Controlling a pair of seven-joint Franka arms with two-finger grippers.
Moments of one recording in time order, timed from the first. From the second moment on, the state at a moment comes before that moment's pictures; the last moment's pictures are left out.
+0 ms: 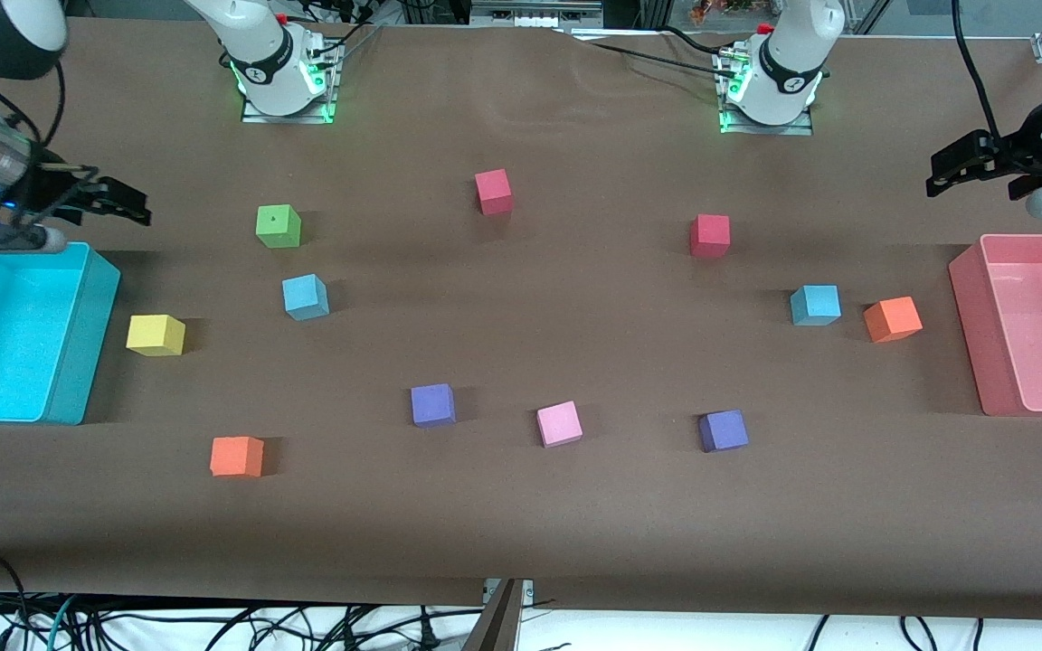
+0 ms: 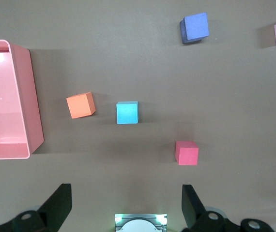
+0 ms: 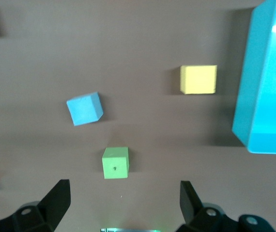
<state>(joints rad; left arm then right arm) -0.04 0.00 0.03 -1.53 0.00 1.39 0.00 -0.01 -0.04 0.02 -1.90 0.00 1.69 -0.02</state>
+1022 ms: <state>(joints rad) -0.04 0.00 0.03 -1.53 0.00 1.39 0.00 0.06 0.29 0.17 -2.15 0.00 2.29 -0.01</state>
